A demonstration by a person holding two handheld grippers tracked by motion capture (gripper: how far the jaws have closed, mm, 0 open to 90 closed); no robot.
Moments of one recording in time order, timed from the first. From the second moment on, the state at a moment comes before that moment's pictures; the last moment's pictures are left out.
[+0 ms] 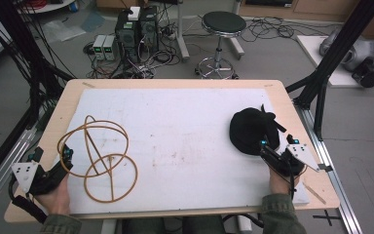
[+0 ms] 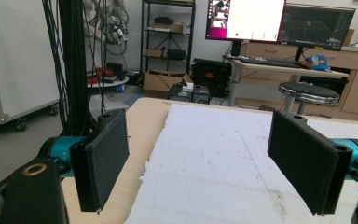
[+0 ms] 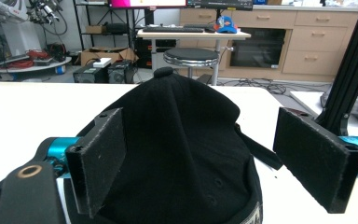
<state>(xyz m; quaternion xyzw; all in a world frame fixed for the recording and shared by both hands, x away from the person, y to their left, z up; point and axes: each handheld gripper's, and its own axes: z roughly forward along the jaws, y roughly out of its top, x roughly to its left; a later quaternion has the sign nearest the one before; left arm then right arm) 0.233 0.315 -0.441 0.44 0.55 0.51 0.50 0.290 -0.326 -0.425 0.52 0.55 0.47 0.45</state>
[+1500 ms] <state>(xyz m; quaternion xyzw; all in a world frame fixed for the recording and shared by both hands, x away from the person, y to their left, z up) 0.234 0.315 -0.438 0.44 0.54 0.51 0.50 0.293 -0.330 -0.419 0.52 0.55 0.48 0.45</state>
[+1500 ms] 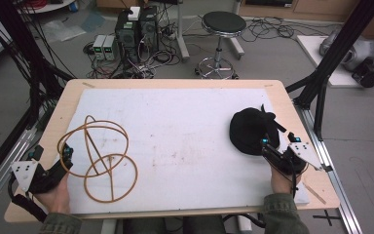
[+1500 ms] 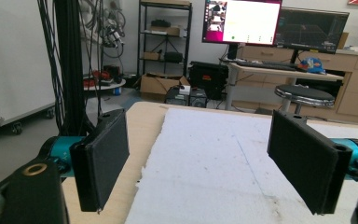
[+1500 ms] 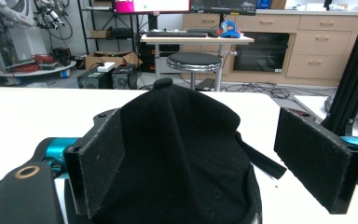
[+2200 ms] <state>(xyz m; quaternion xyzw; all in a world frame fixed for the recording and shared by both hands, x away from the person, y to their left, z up) 0.232 0.316 -0.438 0.44 0.54 0.51 0.50 0.327 -0.332 -0.407 0.54 0.58 0.46 0.41</state>
